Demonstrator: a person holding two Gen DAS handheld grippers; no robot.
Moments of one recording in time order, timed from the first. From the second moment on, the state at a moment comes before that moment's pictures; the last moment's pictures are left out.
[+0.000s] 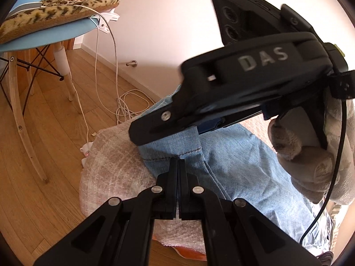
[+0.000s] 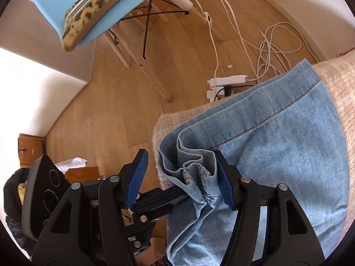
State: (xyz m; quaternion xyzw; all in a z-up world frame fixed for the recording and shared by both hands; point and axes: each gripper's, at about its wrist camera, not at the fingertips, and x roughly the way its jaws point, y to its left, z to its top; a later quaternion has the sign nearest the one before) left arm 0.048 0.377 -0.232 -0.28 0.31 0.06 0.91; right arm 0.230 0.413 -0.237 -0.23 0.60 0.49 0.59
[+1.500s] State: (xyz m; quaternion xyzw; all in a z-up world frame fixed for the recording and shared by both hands) left arm 0.135 0.130 -0.157 -0.06 0.46 -0.25 0.85; right arm 0.198 -0.084 -0.171 0.13 0.52 0.27 0.80
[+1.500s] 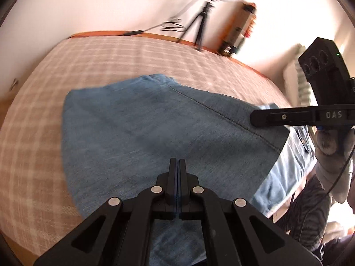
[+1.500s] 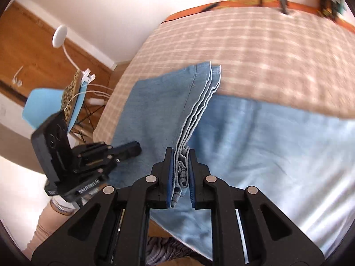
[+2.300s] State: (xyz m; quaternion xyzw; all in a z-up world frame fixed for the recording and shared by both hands) left arm 0.116 -0.075 -0.181 0.05 0.54 -0.36 0.76; right arm 0.162 -0.246 -0.251 0.23 0.52 0.29 0.77
